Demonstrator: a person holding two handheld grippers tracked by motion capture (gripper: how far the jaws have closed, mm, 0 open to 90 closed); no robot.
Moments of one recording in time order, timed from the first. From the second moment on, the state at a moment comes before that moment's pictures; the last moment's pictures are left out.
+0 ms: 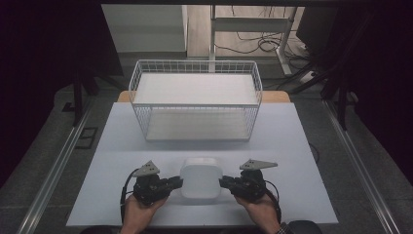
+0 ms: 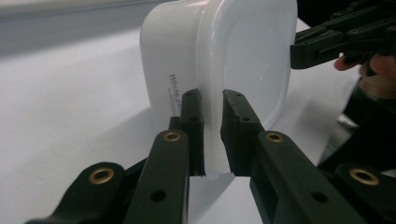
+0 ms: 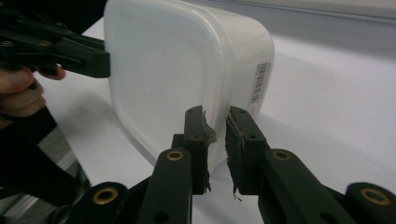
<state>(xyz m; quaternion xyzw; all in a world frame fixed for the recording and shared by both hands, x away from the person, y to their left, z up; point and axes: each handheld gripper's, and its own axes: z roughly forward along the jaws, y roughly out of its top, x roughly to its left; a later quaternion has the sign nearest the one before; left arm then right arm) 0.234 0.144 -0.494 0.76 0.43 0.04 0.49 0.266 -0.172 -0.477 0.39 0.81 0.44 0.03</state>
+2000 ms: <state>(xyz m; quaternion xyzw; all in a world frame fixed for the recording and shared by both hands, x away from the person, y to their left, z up) 0.376 0.146 -0.493 0.73 0.46 0.10 0.50 0.401 -0.147 -0.473 0.40 0.78 0.47 0.12</state>
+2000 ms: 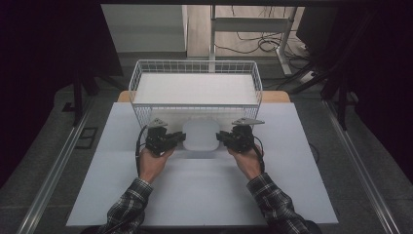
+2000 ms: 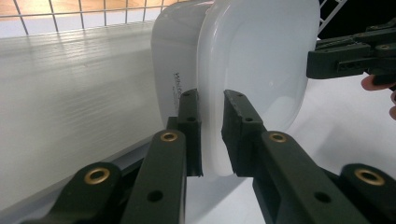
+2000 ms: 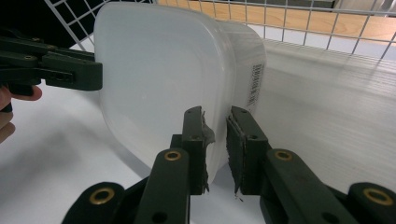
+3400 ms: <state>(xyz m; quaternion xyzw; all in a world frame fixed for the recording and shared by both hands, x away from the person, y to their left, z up) 0.359 0.149 -0.495 0.73 0.43 0.13 0.51 0.401 -0.146 -0.479 0.38 0.78 0.47 0.16</state>
